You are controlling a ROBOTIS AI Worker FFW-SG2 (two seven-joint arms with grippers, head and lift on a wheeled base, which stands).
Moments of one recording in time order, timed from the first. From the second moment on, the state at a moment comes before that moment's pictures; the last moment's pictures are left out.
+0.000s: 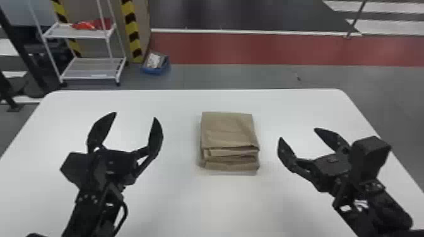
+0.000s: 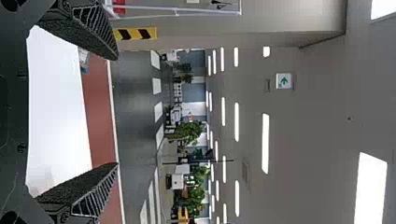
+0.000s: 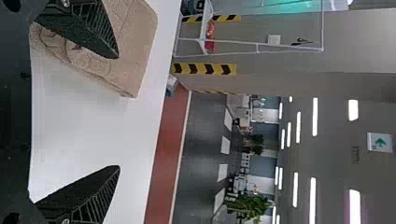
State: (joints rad) left arm 0.30 0.26 -0.21 -1.89 0.09 -0.19 0.17; right arm 0.36 -0.14 -0.07 -2.06 -0.03 0.25 0.28
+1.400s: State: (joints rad) left arm 0.41 0.33 -0.09 -1.99 0.20 -0.06 0.15; right arm 0.51 -0.12 -0.03 -2.11 -0.09 0.03 0.08
